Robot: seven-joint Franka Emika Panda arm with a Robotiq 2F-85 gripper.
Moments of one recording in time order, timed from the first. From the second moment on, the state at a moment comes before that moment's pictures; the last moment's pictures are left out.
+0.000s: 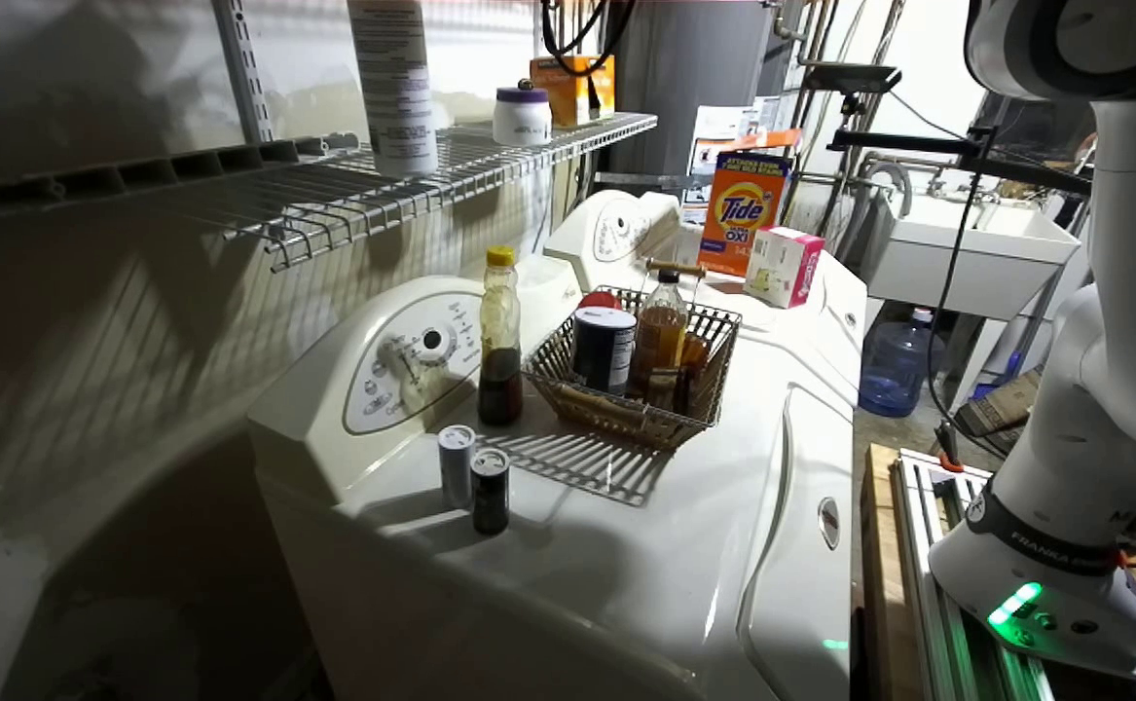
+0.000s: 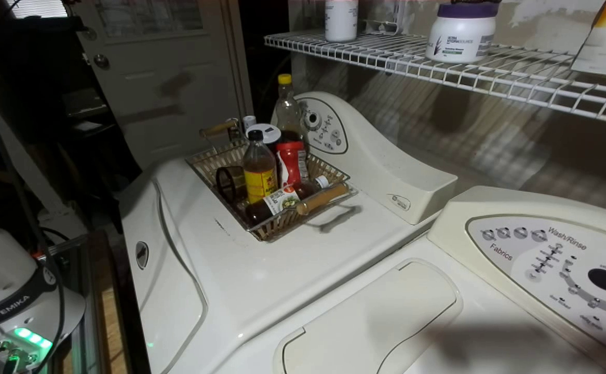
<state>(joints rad) 0.02 0.37 0.01 -1.13 0.43 2.48 -0.46</state>
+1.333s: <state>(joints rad) 0.06 0.32 -0.02 -1.14 0.35 2.43 -0.33</state>
